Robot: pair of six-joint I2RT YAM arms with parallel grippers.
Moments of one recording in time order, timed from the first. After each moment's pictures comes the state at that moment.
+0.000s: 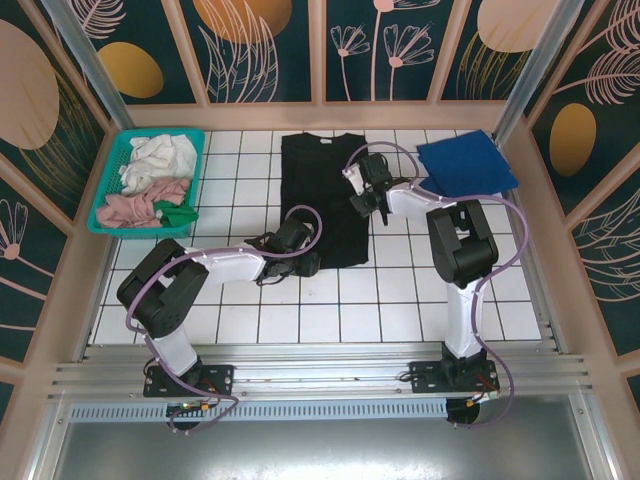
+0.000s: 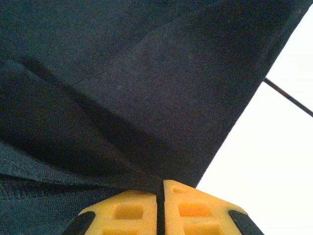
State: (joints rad) left arm -0.73 1.75 0.88 -0.13 0.02 -0.52; right arm 0.42 2.05 1.44 -0.33 0.07 -0.27
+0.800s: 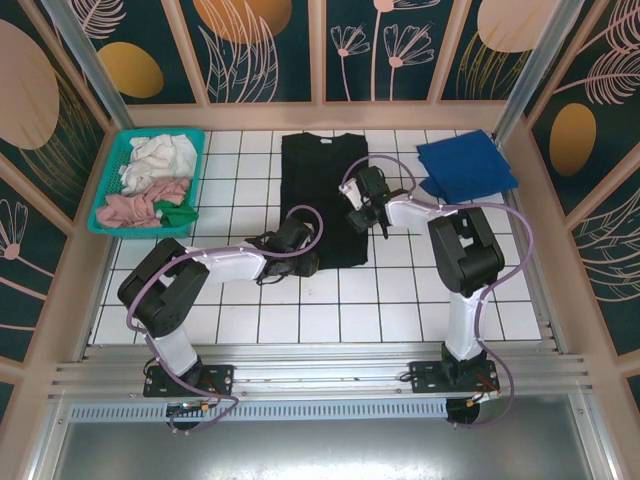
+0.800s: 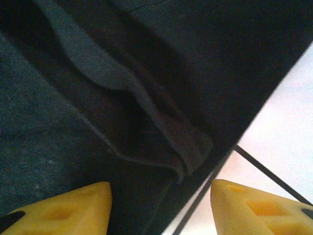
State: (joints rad) left arm -0.73 1.76 0.89 -0.15 0.02 -0.49; right arm 0.47 1.97 1.28 -0.30 0.09 -0.29
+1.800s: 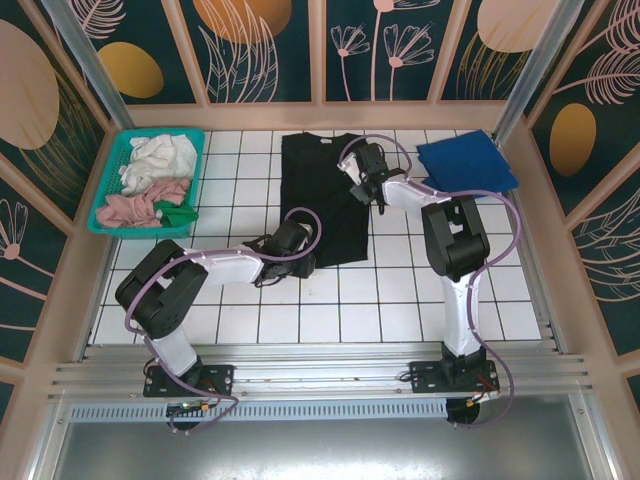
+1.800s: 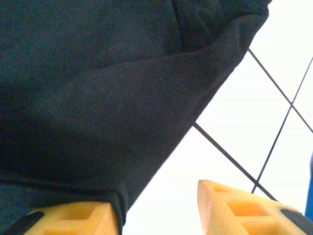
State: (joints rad) left arm -0.72 1.74 0.85 -0.09 0.01 -0.47; right arm 0.42 2.13 1.56 -0.31 0.25 -0.50
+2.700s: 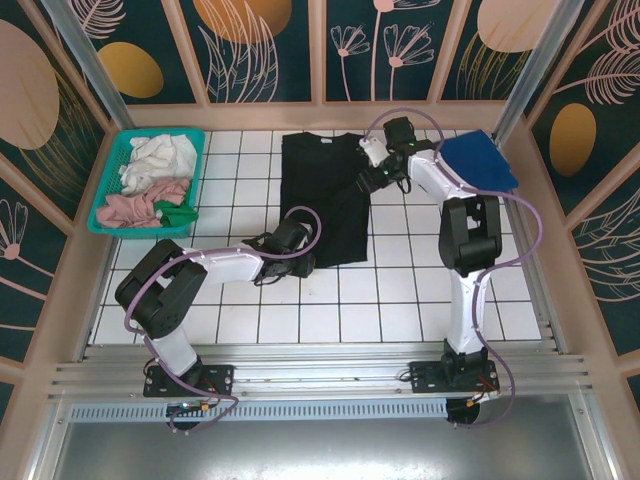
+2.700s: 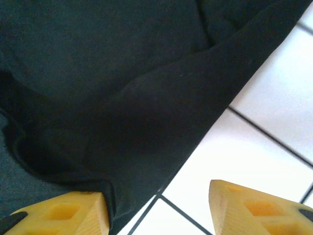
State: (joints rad) left arm -0.72 1.74 0.87 -0.14 0.02 -0.46; right arm 0.27 2.15 1.80 -0.71 -0.27 -0.33
